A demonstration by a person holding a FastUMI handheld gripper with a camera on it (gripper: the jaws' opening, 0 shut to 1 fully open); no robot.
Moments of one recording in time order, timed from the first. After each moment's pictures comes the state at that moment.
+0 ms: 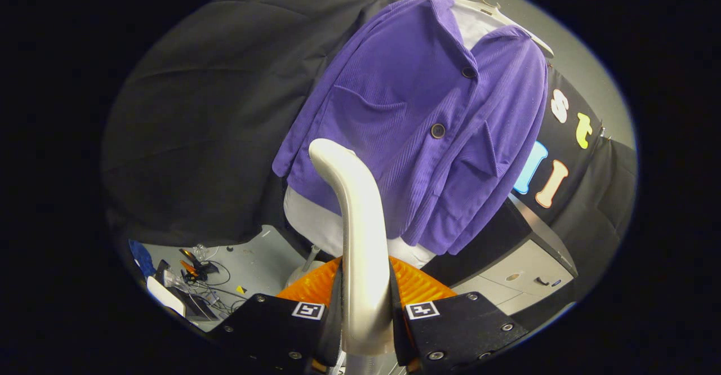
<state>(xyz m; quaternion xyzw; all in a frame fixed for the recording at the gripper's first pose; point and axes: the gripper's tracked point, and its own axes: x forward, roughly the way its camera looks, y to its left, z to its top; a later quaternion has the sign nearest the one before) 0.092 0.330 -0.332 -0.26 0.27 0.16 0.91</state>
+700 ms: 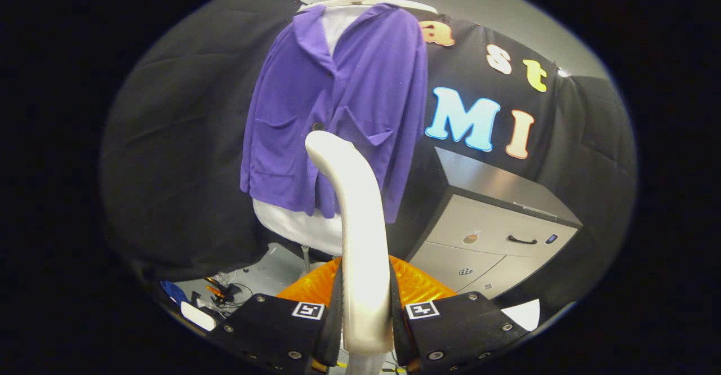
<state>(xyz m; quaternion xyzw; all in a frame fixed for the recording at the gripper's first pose) 0.066 0.172 -0.247 -0.11 0.27 0.11 0.95</state>
